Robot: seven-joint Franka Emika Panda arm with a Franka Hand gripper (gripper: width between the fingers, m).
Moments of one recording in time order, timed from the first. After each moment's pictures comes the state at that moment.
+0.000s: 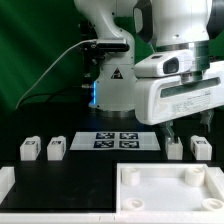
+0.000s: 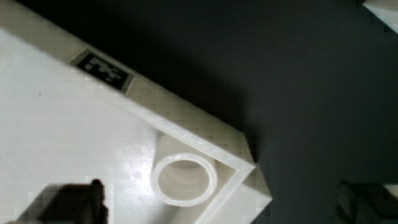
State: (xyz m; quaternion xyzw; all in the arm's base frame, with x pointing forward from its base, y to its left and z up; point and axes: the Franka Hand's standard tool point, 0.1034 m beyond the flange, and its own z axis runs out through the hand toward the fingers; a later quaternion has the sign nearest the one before) arm 0.485 0.116 0.074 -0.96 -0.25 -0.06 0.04
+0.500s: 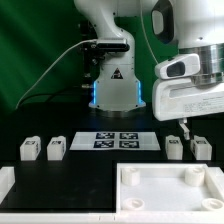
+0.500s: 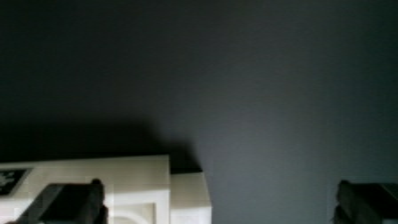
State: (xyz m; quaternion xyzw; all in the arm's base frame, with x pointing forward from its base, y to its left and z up) arm 0.464 0.169 0.069 -1.00 0.02 -0.04 0.07
